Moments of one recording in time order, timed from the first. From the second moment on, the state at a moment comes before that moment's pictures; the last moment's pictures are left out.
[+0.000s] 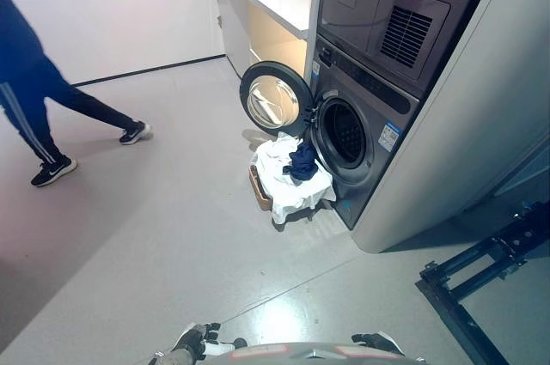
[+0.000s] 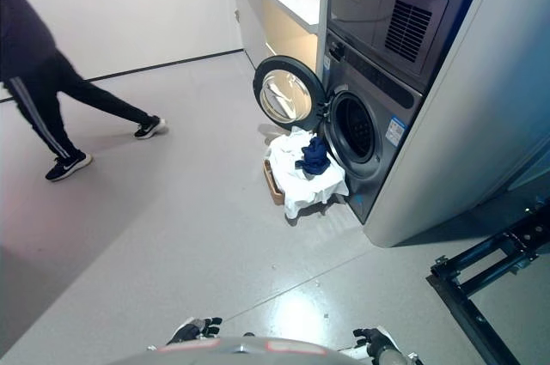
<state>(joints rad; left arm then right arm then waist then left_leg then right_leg) 0.00 0.21 -0.42 1.32 -0.04 -0.17 -0.01 -0.01 -0.25 0.40 1.38 0.01 -0.13 -0.02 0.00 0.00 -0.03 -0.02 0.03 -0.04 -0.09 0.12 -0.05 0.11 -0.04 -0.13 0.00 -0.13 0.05</state>
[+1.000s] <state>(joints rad) -0.03 0.19 -0.42 1.34 -0.06 -0.17 -0.01 -0.04 -0.30 0.30 1.42 0.03 -0.14 -0.02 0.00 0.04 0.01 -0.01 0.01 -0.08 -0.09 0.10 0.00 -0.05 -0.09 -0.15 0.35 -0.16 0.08</state>
